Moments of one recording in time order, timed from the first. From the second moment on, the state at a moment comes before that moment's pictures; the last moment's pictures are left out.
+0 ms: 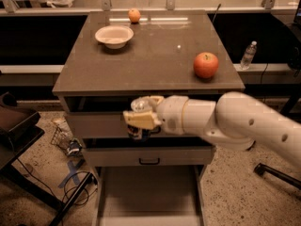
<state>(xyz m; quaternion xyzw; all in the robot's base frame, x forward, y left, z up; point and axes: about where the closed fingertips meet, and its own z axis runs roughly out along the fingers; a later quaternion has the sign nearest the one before) 0.514 0.036 0.818 -0.37 0.70 0.37 0.49</state>
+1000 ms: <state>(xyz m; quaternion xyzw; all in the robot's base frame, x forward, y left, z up) 0.529 0.045 0.878 -0.38 0.71 0.34 0.49</state>
